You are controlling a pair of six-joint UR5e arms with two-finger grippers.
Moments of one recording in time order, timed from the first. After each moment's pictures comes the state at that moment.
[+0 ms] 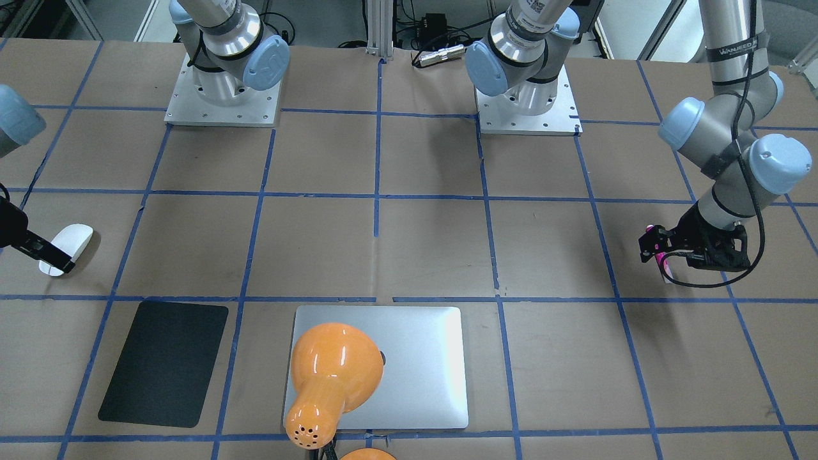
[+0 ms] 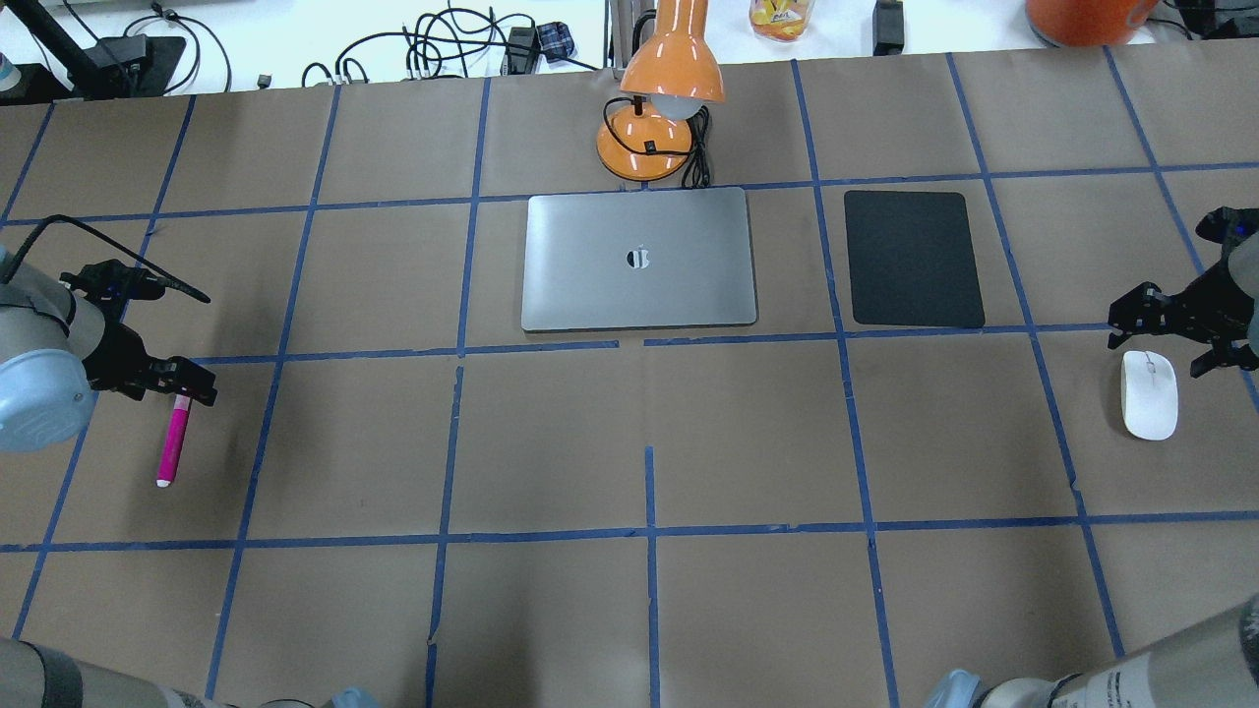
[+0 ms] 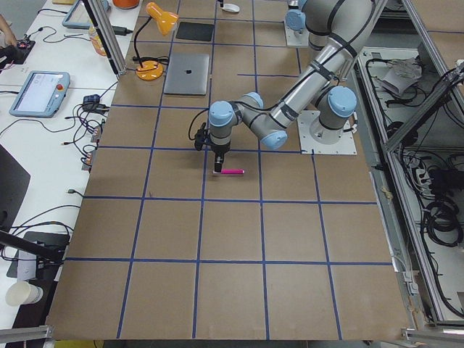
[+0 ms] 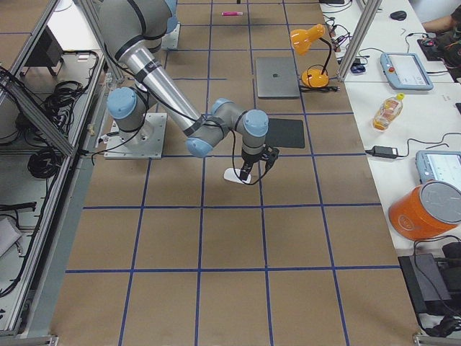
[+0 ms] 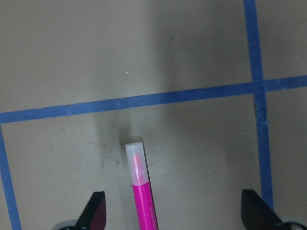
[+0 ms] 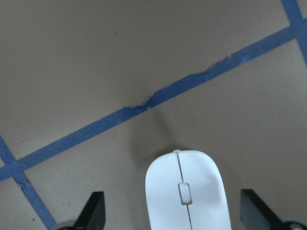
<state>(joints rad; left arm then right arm) -0.92 -1.88 -2.06 -0.74 1.58 0.74 0.90 -1.23 1.97 -2.28 -1.57 -0.22</state>
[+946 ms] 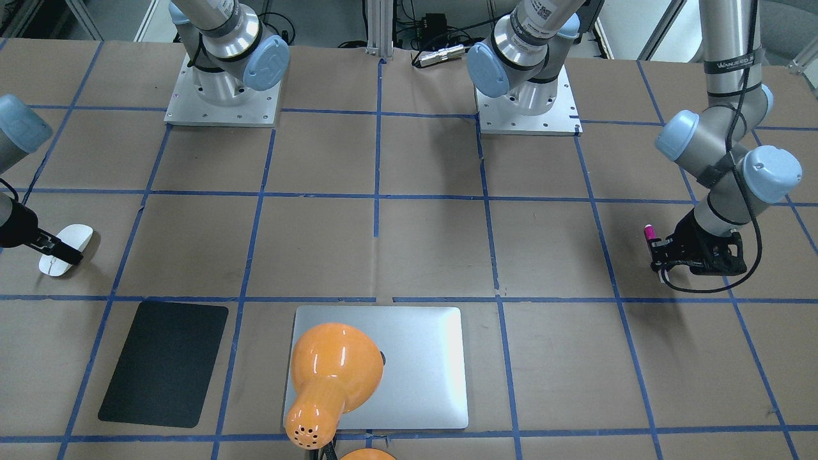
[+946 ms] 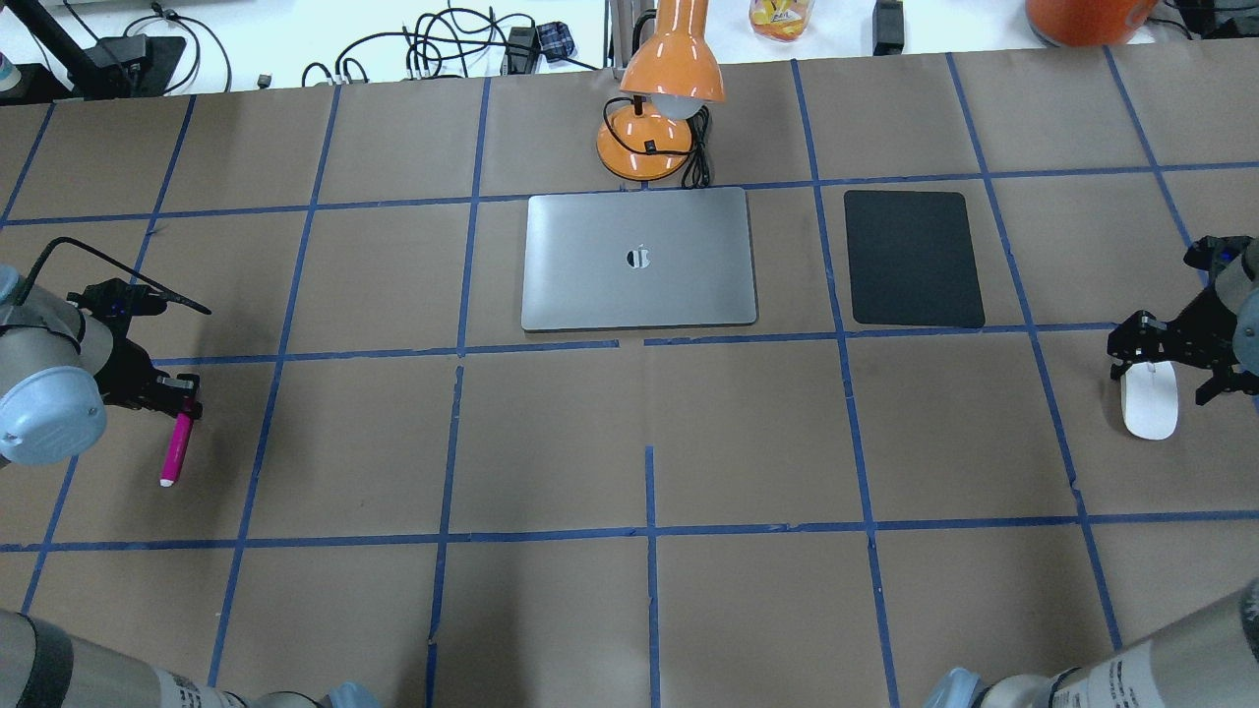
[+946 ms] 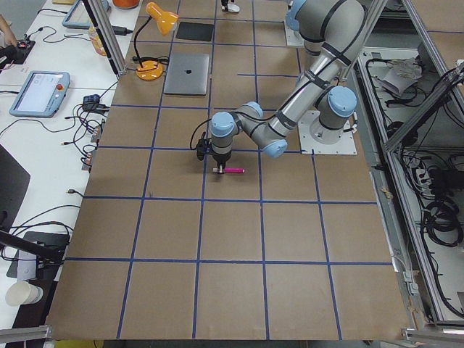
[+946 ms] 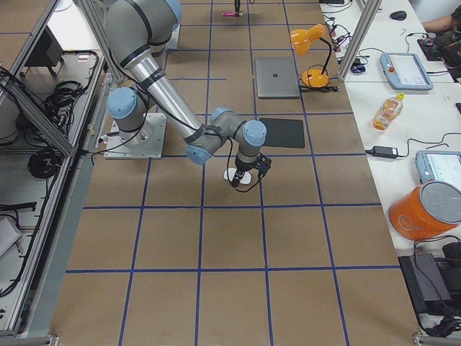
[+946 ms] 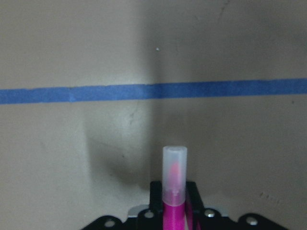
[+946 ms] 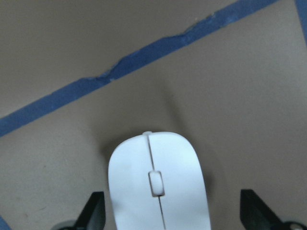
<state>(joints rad) -0.91 -1.91 -2.08 -0.69 1.57 0.69 0.90 -1.20 1.98 -2.26 -1.66 -0.22</state>
